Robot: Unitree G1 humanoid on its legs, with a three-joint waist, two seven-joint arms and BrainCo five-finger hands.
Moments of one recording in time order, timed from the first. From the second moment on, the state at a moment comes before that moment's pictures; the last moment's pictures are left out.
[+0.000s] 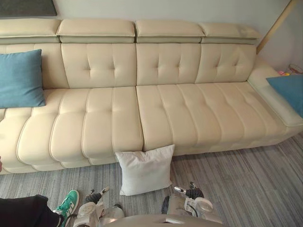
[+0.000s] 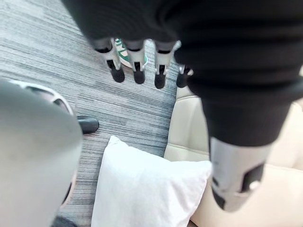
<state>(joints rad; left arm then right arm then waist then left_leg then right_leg) 0.05 0.04 0.23 0.99 -0.12 0.05 0.12 0.08 0.00 -0.21 0.80 0.07 0.03 -0.07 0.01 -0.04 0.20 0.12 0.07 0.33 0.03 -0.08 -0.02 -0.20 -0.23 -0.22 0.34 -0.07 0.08</state>
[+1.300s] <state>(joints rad) -0.02 0.04 0.20 0.95 -0.12 0.05 0.15 0.05 0.03 -0.16 0.68 0.03 0.05 -0.11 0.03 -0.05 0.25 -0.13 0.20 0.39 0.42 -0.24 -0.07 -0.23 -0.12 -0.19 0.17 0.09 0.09</state>
